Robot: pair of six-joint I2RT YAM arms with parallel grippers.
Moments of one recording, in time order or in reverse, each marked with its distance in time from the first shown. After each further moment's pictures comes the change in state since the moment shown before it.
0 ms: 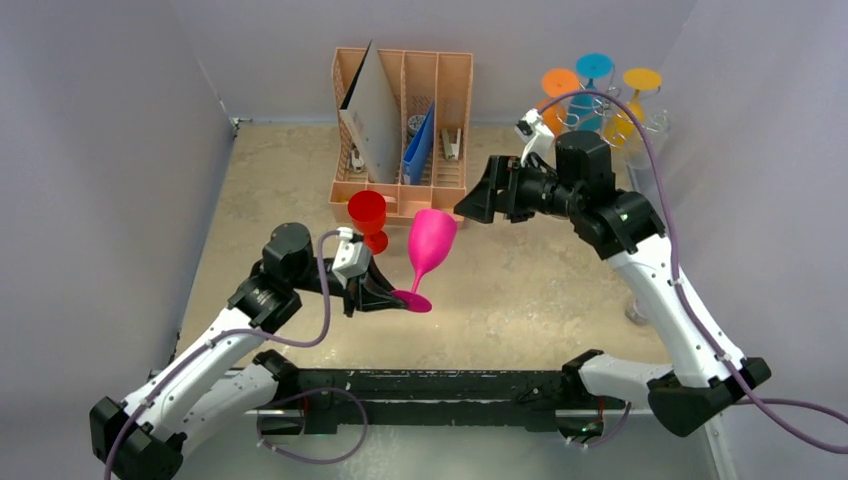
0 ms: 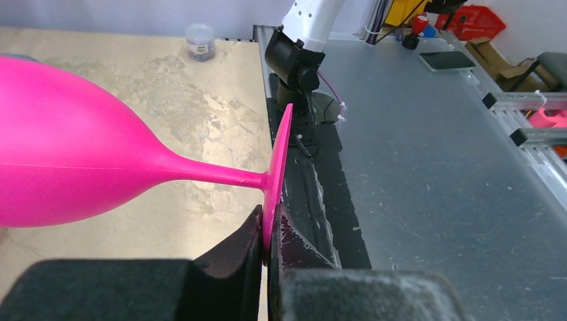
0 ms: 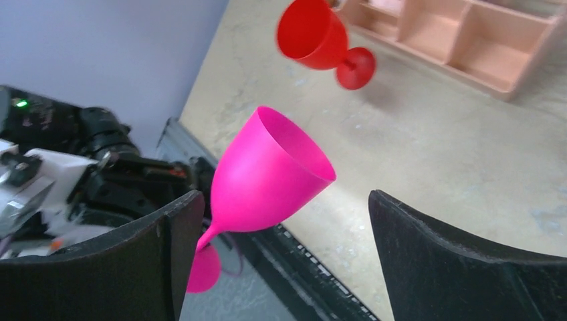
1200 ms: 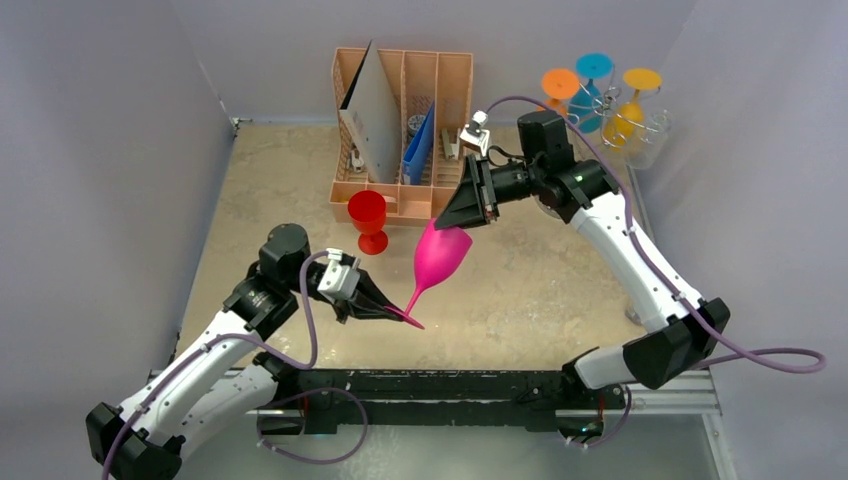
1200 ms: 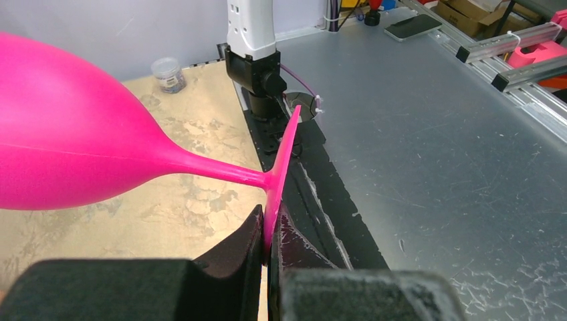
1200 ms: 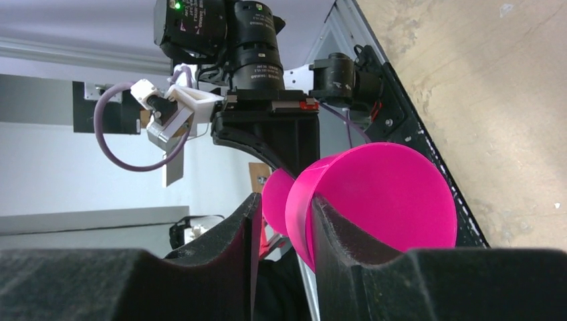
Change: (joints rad) left arm 0.000 -0.058 -0.010 -0.044 0.158 0.229; right arm -0.008 0.260 0.101 0.061 -0.731 0.185
